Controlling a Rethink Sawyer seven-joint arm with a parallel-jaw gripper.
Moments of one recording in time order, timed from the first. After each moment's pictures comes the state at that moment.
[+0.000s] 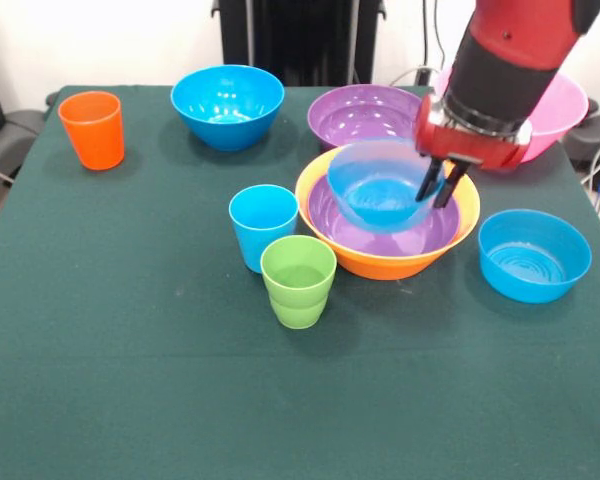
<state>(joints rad) 0.15 -0.40 -0.24 1.31 0.03 0.72 1.90</state>
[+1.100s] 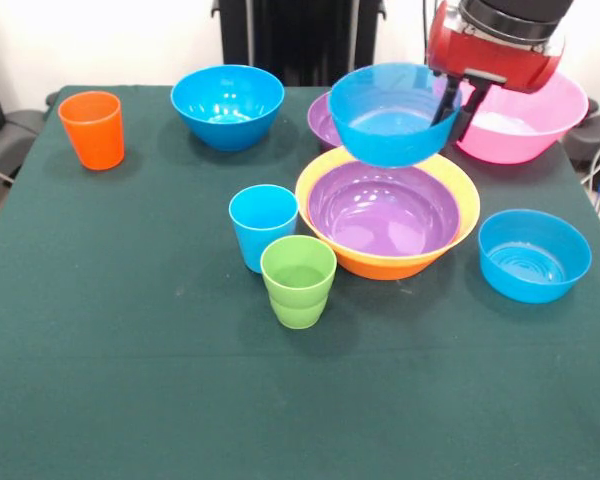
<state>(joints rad) 0.12 -0.53 -0.24 1.29 0.02 0.89 1.90</state>
